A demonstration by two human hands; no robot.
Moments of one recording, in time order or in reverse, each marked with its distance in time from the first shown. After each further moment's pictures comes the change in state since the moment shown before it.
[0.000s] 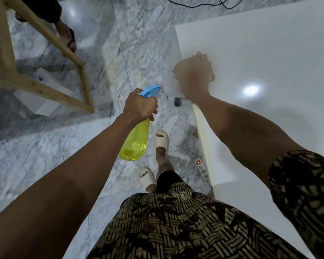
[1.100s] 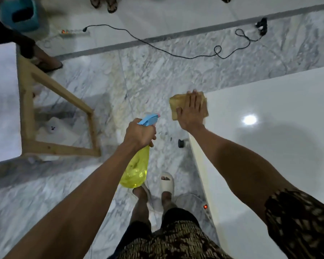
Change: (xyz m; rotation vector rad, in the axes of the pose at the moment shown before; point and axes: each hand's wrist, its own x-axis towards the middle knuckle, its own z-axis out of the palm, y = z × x) left_hand 0.108 0.091 -0.070 -0.111 0.026 -0.007; right_hand 0.130 -0.035 -0.051 0.169 -0.008 0.125
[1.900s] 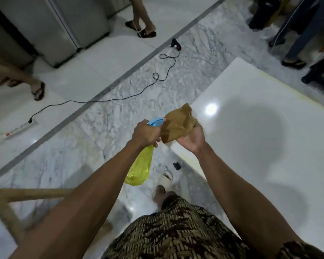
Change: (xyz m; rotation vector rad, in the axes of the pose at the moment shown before) left_hand 0.065 0.176 0.013 0.507 -0.405 0.337; right_hand -0.037 0.001 -0.128 2.607 0.012 0.426
